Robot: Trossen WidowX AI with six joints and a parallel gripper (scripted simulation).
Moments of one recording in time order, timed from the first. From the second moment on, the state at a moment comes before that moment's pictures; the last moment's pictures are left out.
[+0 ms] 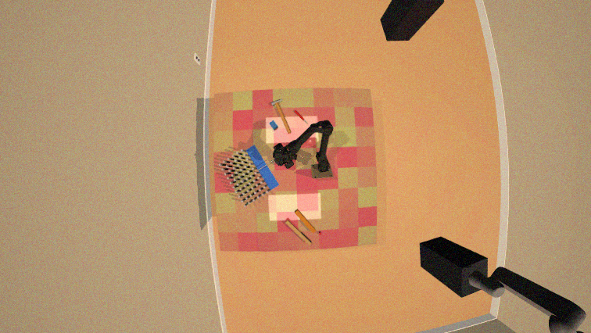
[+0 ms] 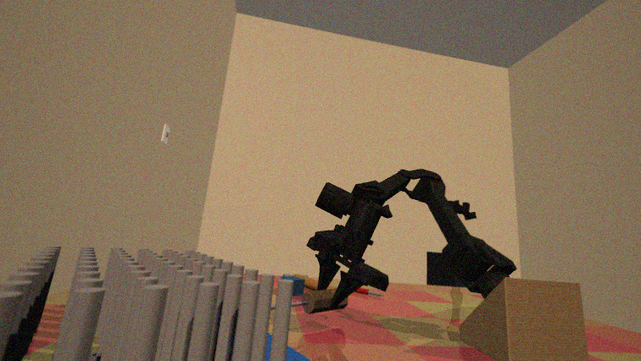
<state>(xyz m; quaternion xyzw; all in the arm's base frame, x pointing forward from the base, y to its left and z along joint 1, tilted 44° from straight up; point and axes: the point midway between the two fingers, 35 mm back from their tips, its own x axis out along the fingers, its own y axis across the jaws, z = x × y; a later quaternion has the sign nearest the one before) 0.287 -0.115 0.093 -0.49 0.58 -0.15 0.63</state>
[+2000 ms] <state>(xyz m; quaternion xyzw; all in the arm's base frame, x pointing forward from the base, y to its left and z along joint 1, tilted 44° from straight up) 0.319 -0.108 0.083 -0.49 0.58 -0.15 0.63</state>
